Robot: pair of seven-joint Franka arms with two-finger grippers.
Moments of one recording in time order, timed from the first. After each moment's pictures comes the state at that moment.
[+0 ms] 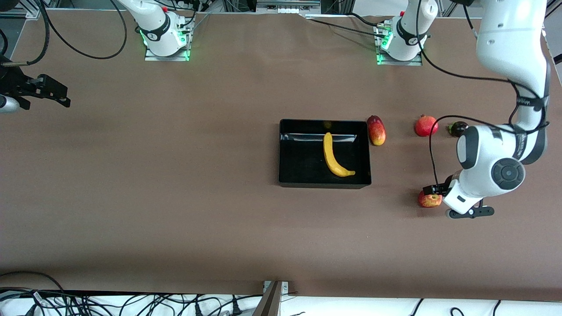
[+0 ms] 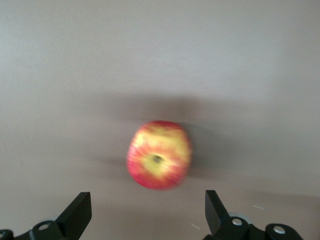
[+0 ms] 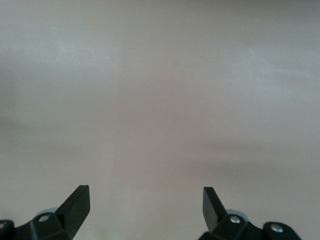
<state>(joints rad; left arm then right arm) -0.13 0.57 0.12 -1.60 -0.01 2.09 -0.22 -0.04 -0.02 0.00 -1.64 -0.03 1.60 -0.13</state>
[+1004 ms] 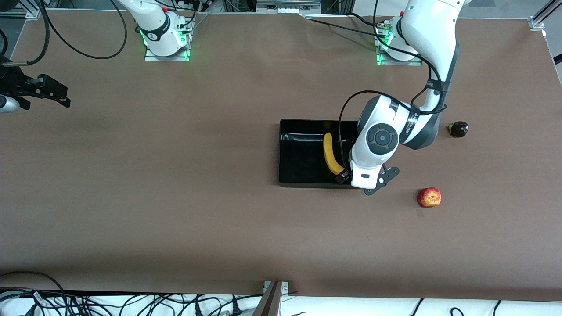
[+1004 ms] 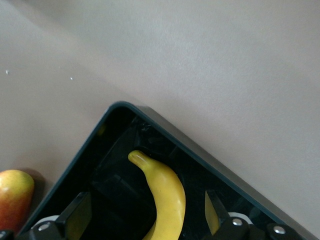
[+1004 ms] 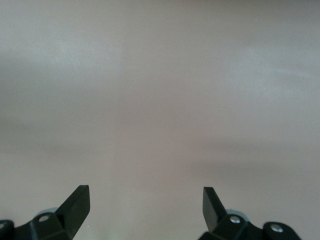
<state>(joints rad) -0.53 0.60 0.12 -1.62 -0.10 2.12 -1.04 -0.04 -0.02 0.00 -1.64 -0.03 1.60 -0.13</state>
